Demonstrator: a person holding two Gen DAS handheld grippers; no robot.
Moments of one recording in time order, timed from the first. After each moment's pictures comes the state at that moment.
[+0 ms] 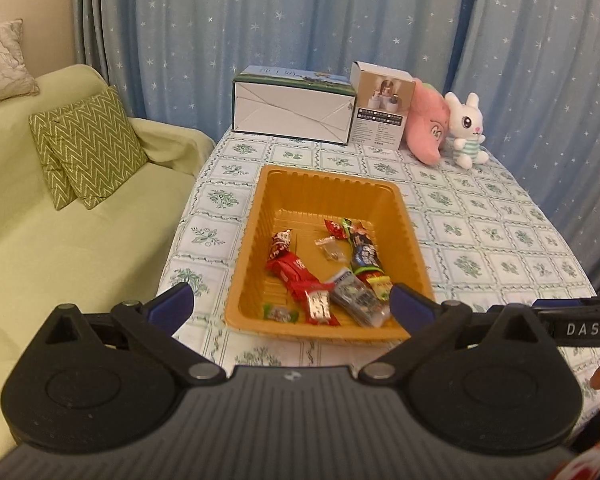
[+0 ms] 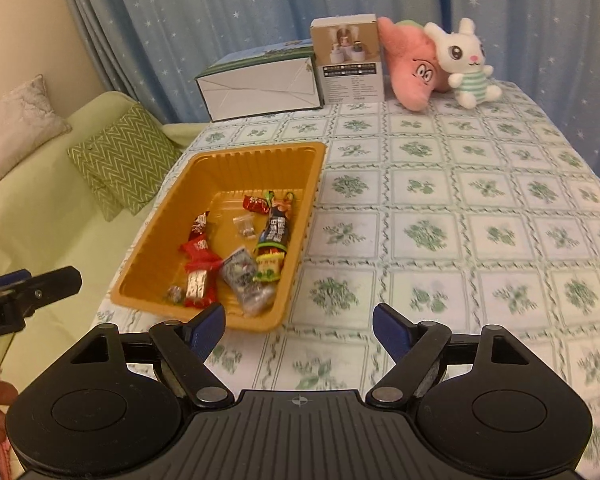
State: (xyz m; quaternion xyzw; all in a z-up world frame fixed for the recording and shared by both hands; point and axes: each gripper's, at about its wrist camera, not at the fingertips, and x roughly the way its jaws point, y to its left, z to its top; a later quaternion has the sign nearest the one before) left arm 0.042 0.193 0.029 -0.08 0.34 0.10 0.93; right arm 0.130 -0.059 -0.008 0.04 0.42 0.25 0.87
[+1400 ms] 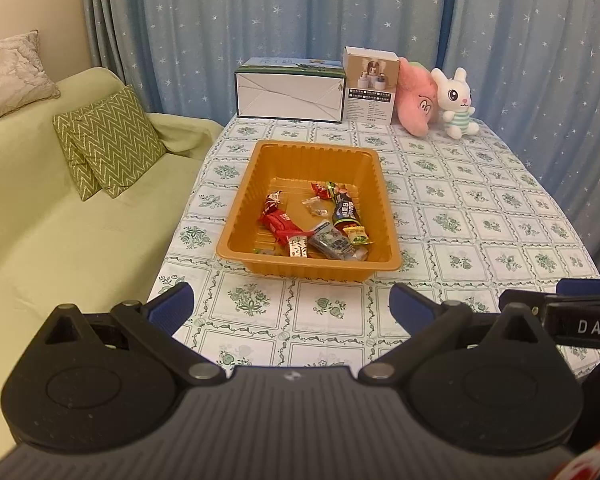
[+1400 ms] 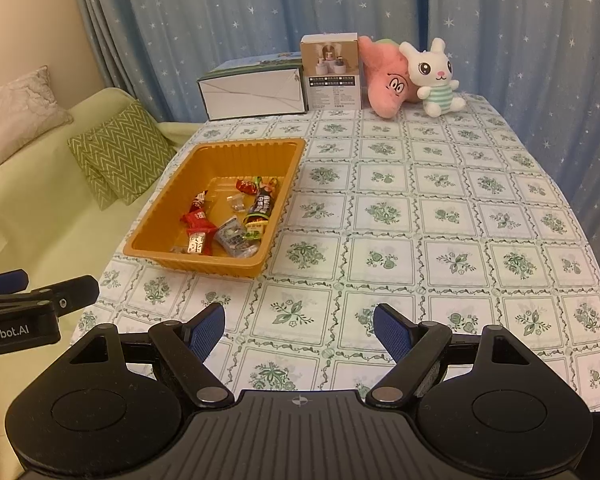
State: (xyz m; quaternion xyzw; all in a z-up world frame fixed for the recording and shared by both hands) left arm -0.020 0.127 0.046 -0.05 0.37 0.13 0.92; right arm 0.052 -0.103 0.017 0.01 0.40 0.24 0.89
